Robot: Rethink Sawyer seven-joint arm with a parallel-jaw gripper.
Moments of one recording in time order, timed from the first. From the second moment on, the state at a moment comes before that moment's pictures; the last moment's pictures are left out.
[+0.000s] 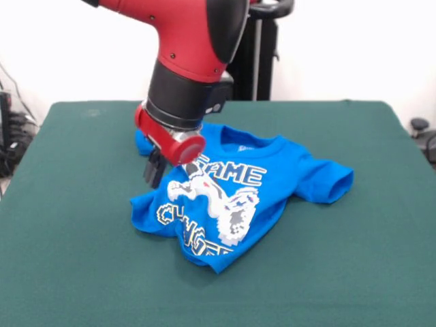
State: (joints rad) arm -0.18 -0.46 -0.14 1.41 -0.36 0.51 2.73
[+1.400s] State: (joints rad) arm -0.05 -0.47 -0.01 1.60 -0.23 0.52 2.73
